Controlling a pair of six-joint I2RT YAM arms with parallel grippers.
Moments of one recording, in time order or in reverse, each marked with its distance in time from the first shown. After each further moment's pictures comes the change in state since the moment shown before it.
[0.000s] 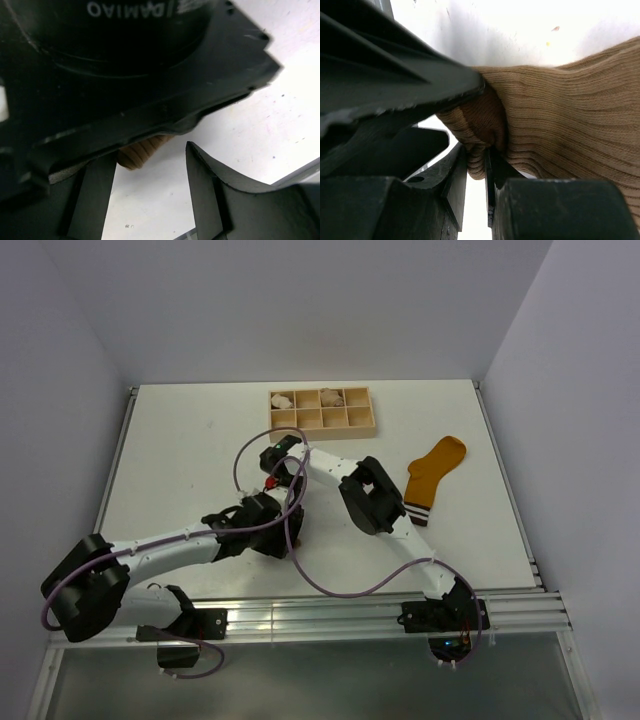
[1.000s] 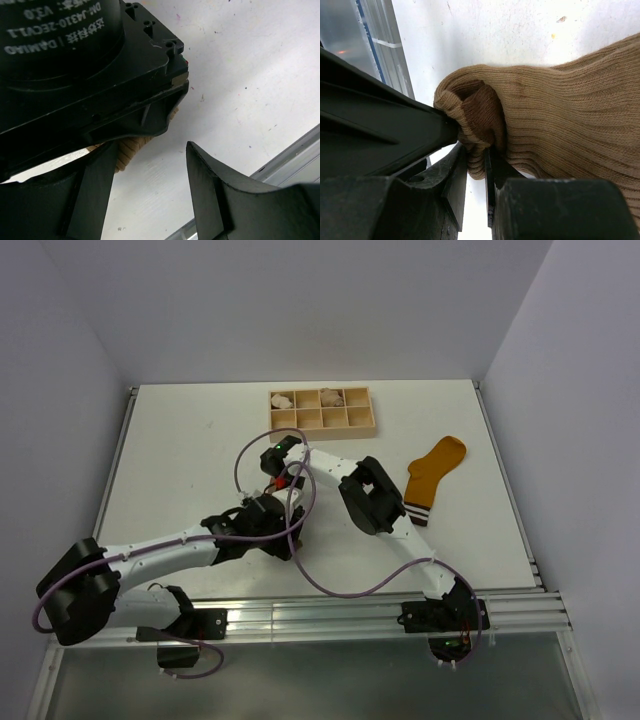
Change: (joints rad) left arm -0.056 -0.032 0.019 0.023 0.021 0.073; right arm 0.000 0.000 -0.012 -0.018 0.000 0.007
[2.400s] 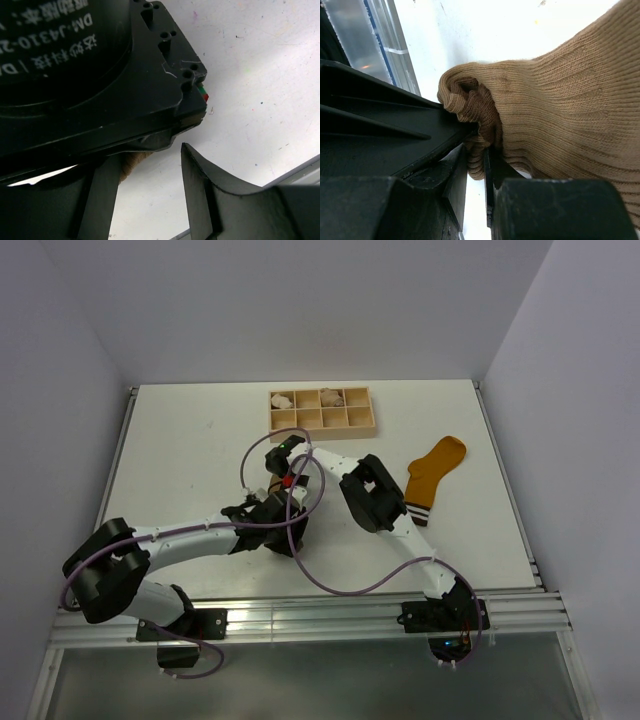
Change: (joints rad) left arm -0.004 0.183 0.109 -0.072 -0.026 -0.079; right arm -0.024 0.006 -0.025 0.009 -0.044 0.064
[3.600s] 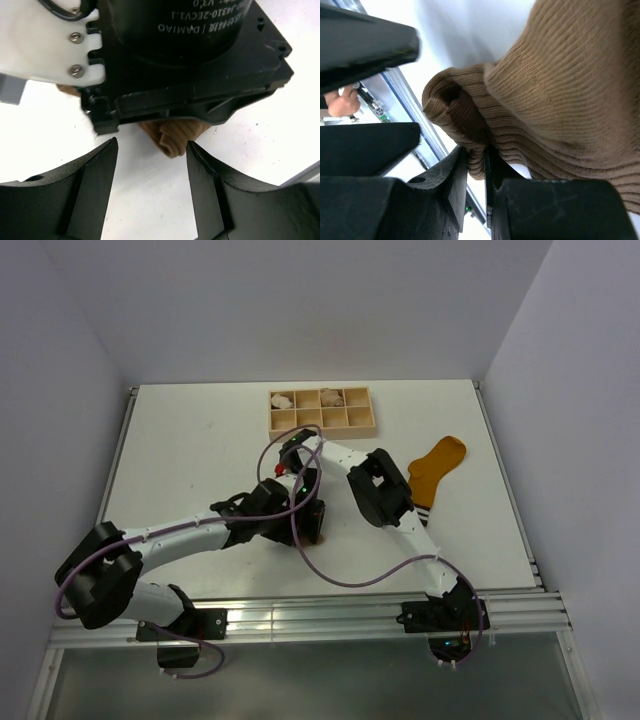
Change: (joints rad) left arm 0.087 -0.044 -0.010 0.071 0.042 0.048; right arm -0.068 -0.036 -0.058 -0.072 0.153 0.043
